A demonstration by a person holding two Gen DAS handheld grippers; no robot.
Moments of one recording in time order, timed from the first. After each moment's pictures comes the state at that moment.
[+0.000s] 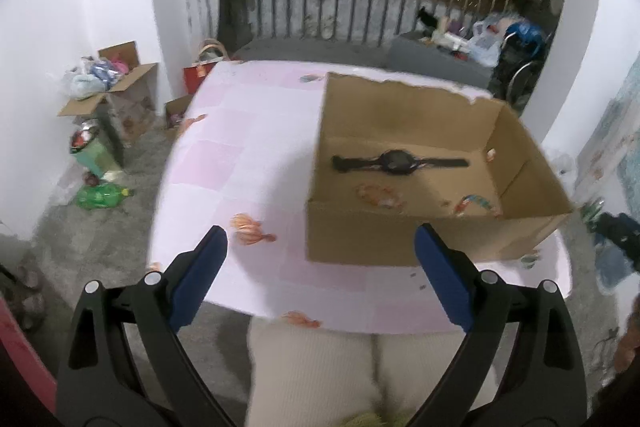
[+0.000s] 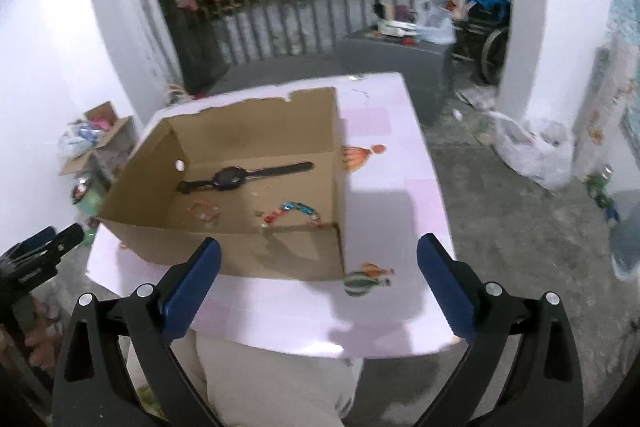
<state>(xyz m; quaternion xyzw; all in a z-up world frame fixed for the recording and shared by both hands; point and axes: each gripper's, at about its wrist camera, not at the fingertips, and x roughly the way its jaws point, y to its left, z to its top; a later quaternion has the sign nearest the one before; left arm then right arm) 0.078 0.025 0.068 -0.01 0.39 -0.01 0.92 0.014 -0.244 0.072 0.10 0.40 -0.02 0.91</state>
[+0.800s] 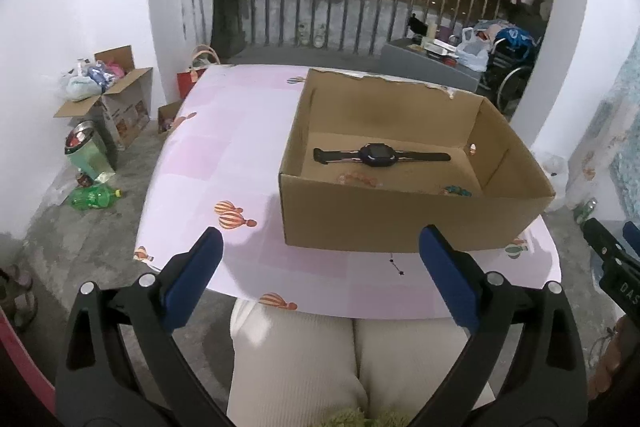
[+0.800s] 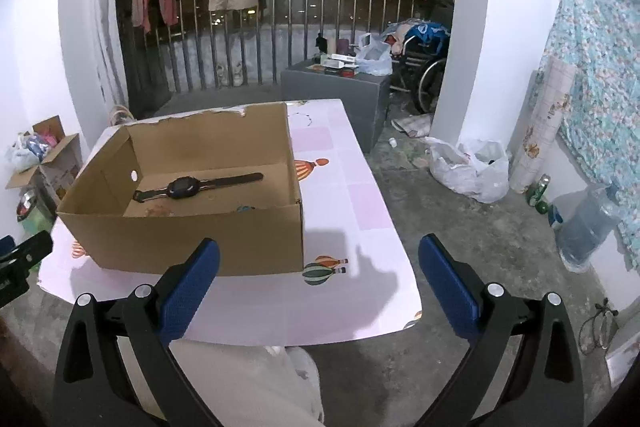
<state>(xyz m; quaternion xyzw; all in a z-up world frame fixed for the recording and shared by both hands) 0.048 0.008 0.060 -0.03 0.36 -0.03 0.93 -0.024 -0.214 0.062 0.03 0.31 -0.14 0.94</state>
